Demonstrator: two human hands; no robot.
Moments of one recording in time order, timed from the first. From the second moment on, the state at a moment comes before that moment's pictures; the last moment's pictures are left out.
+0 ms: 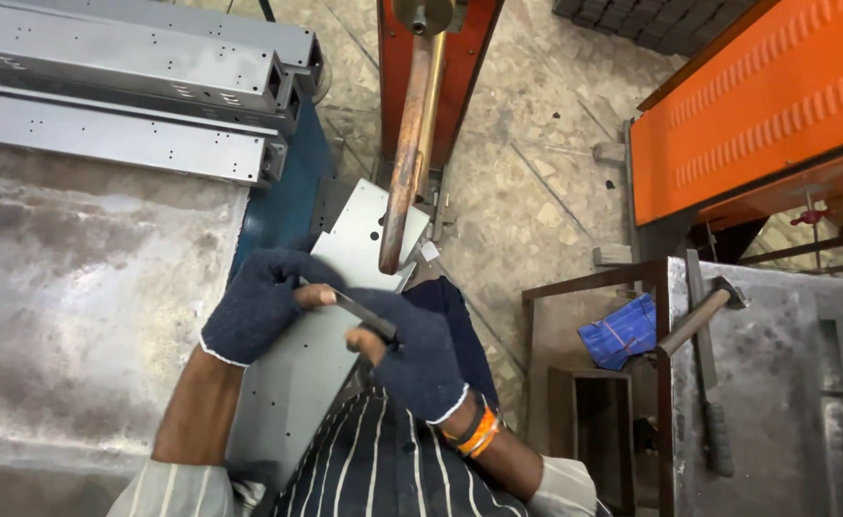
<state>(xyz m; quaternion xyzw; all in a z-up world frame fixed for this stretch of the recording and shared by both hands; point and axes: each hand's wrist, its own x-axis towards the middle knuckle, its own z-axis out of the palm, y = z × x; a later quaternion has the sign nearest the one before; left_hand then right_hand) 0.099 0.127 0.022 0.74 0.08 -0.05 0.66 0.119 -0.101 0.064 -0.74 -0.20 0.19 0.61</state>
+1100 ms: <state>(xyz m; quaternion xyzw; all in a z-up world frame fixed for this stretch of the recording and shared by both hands) 0.134 0.097 0.047 0.79 0.14 0.04 0.60 0.199 -0.094 -0.008 -0.68 -0.14 -0.07 0.72</state>
